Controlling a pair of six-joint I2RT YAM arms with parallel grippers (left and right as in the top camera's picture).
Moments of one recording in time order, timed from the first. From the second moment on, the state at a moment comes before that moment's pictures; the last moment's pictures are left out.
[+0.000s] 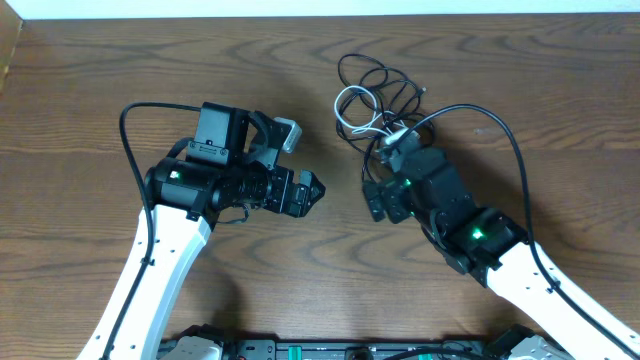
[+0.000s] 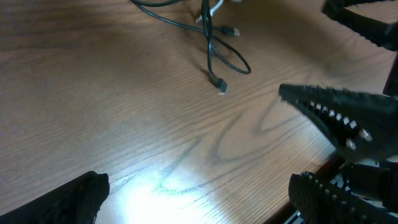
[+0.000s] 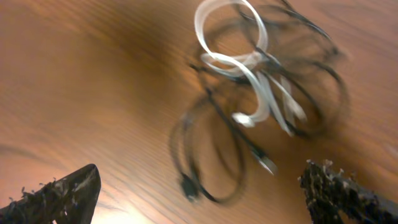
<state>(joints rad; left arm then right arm) -0.26 1.28 1.17 -0.98 0.49 -0.01 0.65 1.22 0.85 -0.38 0.16 0.13</state>
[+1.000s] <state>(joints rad) -0.27 1.28 1.17 -1.05 0.50 0.00 0.33 1.57 0.85 0.35 -0.09 0.81</state>
